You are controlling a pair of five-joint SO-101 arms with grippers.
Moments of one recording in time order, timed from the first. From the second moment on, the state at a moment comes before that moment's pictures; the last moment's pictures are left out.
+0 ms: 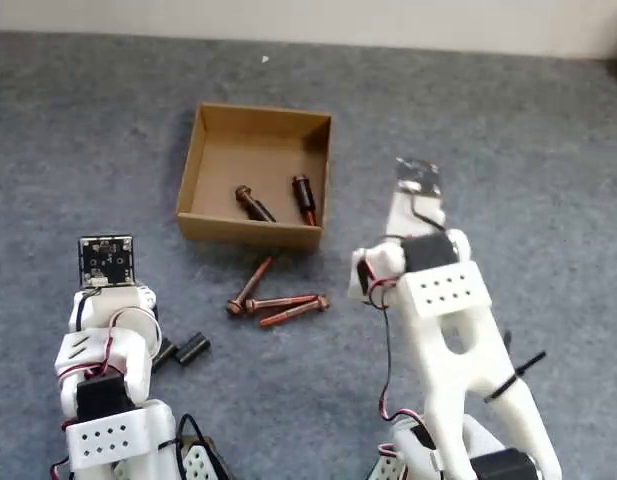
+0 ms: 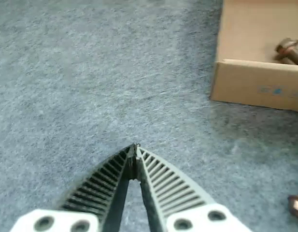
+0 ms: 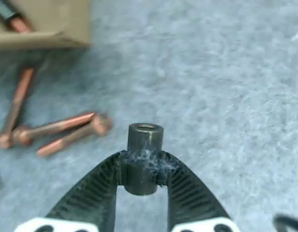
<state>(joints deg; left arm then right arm) -20.4 -90.9 90.1 48.0 -5.8 -19.0 -29.6 39.7 71.5 -18.3</state>
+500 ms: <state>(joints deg) -1.1 -90.8 78.5 53.6 -10.8 -9.1 -39.6 53.6 56.1 -18.3</state>
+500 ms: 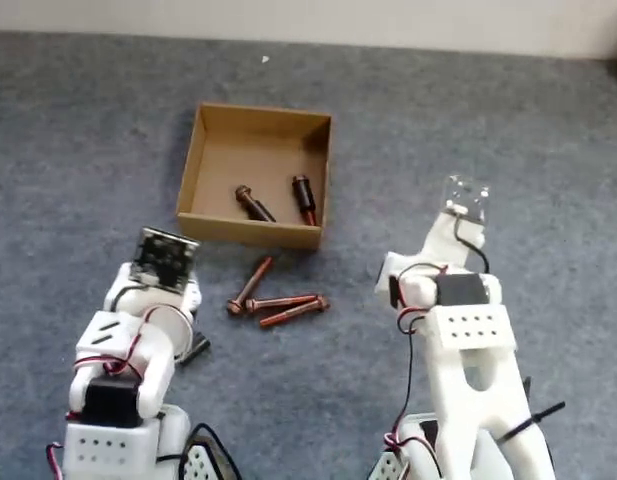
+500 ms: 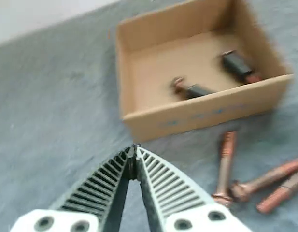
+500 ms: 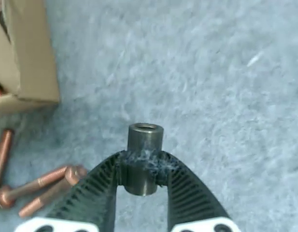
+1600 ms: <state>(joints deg) 34.1 -30.0 49.9 60.6 -20.8 0.4 -39.6 54.9 53.3 -18.3</state>
